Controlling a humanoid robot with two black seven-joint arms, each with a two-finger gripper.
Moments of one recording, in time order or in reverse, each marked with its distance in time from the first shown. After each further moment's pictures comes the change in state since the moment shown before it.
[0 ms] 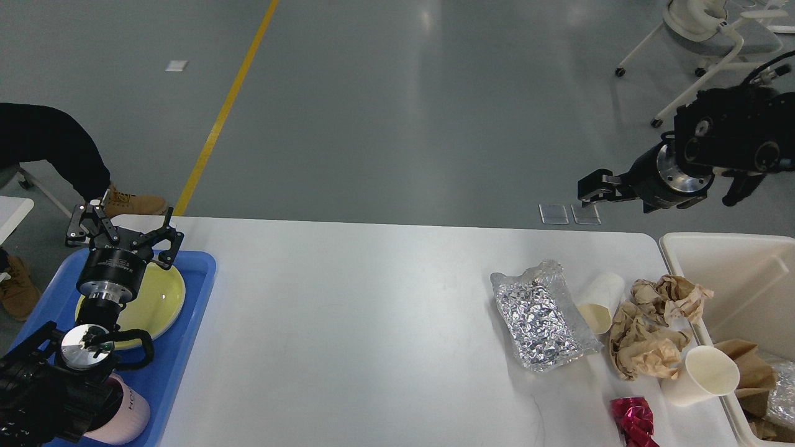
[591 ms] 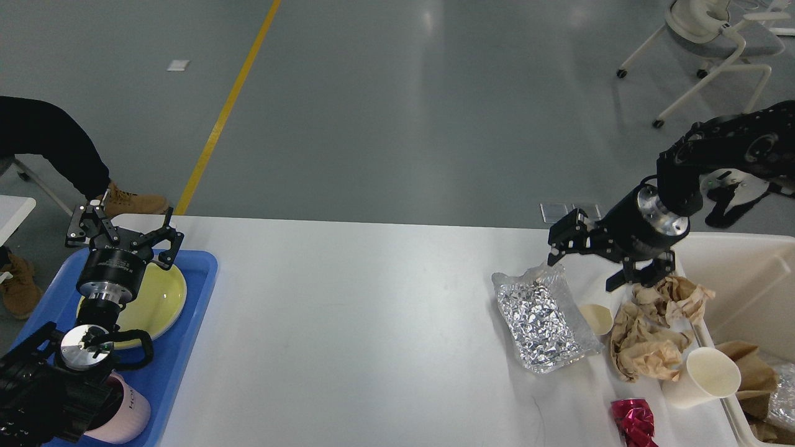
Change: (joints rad) left arm 0.000 0.000 0.000 0.000 0.001 0.000 0.000; right arm -0.157 -0.010 0.007 0.065 0.405 0.188 0.000
